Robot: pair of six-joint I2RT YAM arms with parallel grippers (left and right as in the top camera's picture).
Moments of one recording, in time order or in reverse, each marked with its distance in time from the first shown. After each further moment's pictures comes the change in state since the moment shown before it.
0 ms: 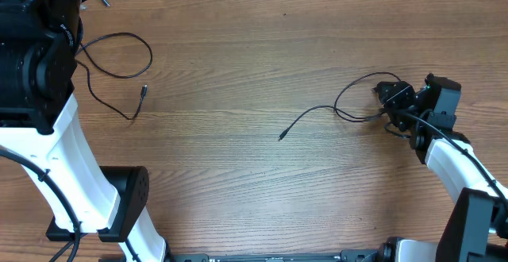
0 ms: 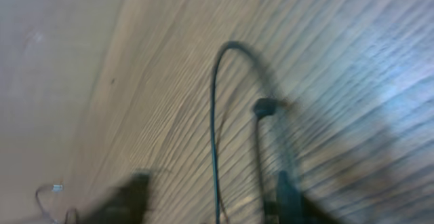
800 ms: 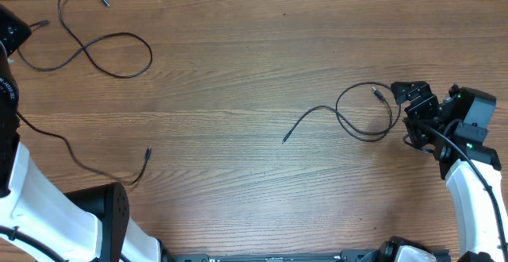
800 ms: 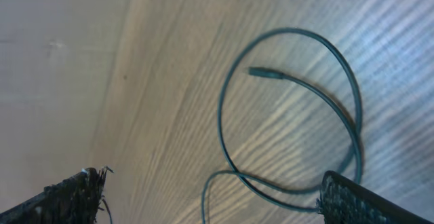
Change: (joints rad) left arm 0.229 -0.126 0.001 -0.206 -0.128 -0.056; right arm -0.114 -0.257 0.037 -0.365 -0.075 -0.013
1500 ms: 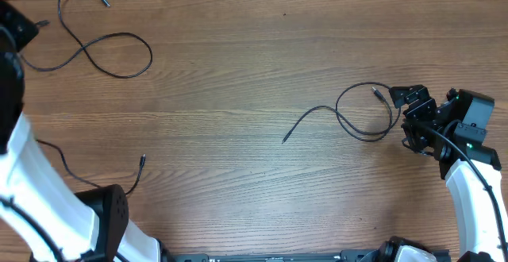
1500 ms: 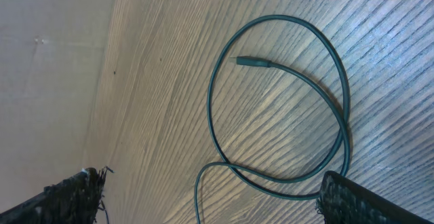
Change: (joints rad) left arm 0.013 -0.011 -0.220 0.031 -0.060 -0.007; right arm 0.000 0.000 0.000 -0.051 0.003 0.000
